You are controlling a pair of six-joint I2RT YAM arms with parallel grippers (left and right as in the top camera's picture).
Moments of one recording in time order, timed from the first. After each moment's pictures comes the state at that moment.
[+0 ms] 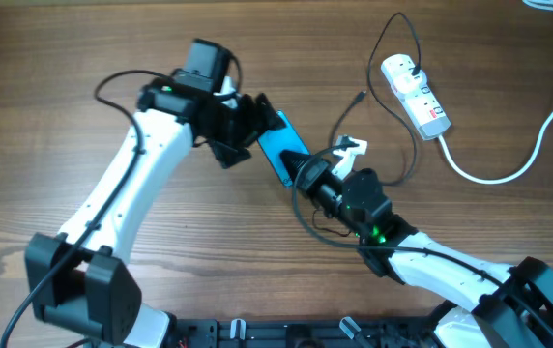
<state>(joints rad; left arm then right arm) -0.31 1.67 1.43 -0.97 0.49 -0.85 0.68 1.44 0.43 0.81 -0.09 1.40</state>
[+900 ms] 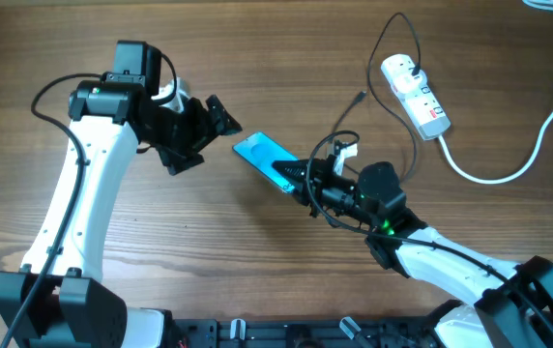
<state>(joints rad) -0.10 1.59 1.43 -1.18 0.55 -0.56 0.59 1.44 0.43 0.87 -0.49 1.84</state>
